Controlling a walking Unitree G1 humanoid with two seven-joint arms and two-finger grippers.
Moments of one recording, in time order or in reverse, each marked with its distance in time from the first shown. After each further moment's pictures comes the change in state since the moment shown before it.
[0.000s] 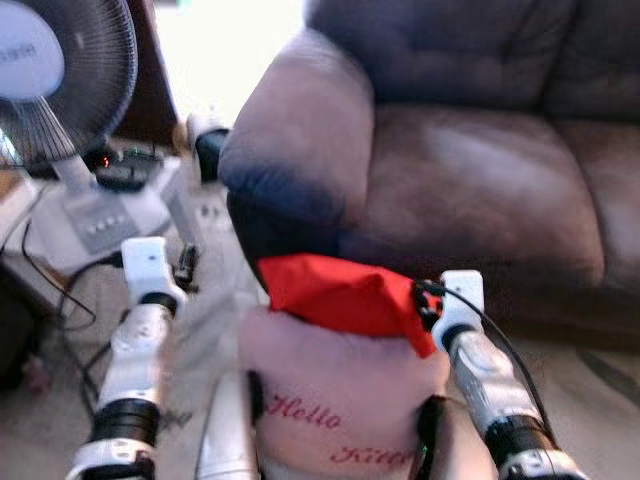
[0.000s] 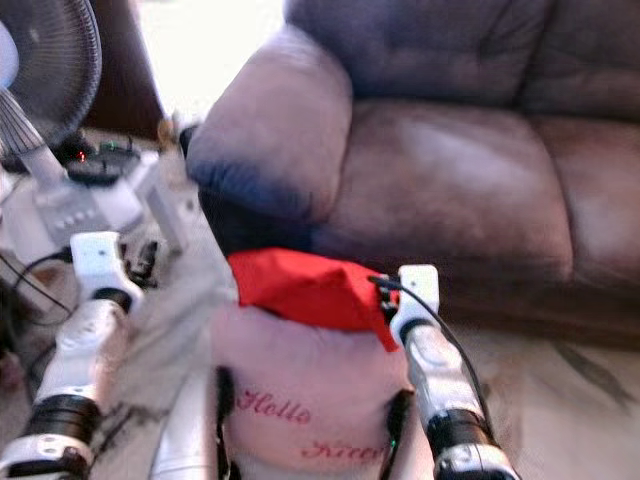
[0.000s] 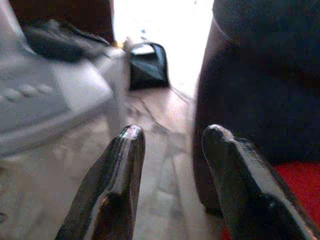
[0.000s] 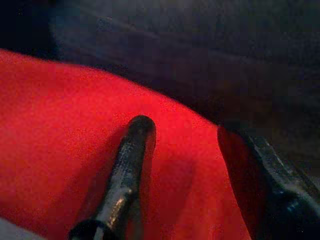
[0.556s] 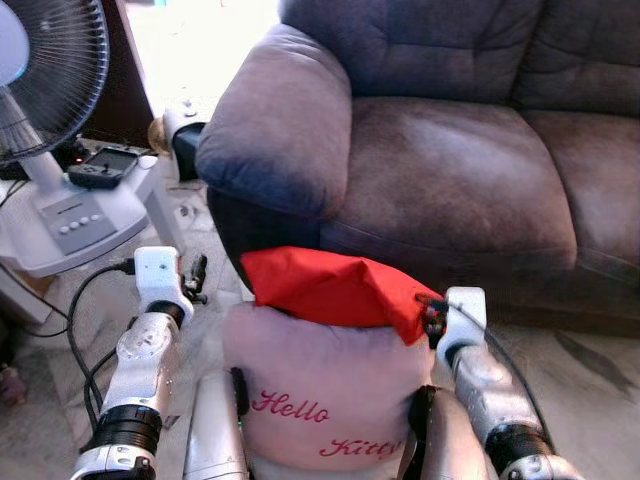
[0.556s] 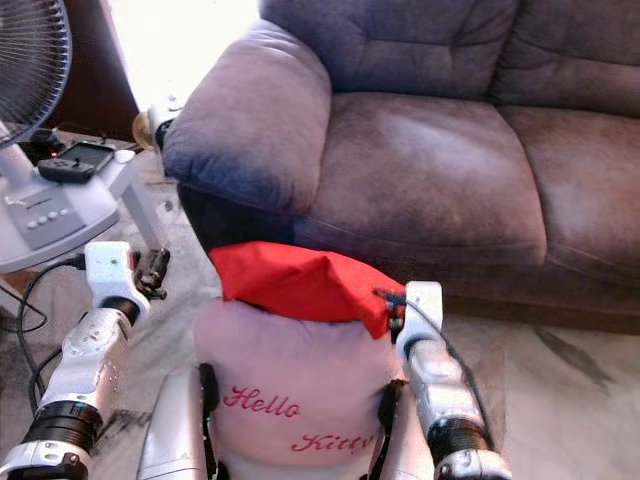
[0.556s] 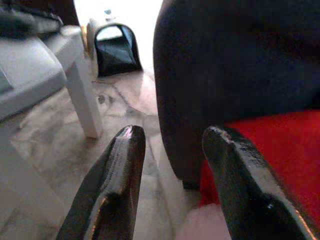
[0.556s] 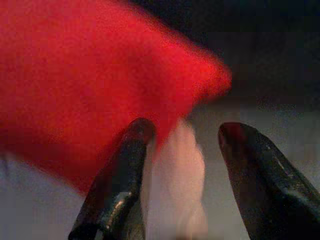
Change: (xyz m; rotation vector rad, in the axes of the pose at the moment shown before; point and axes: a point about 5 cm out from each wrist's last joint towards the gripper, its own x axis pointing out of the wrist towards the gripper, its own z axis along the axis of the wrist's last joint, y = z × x) left arm -0.004 -0.001 -0.015 0.033 0.074 -0.064; right arm -0.007 -0.003 -0.038 0.034 0.202 -0.100
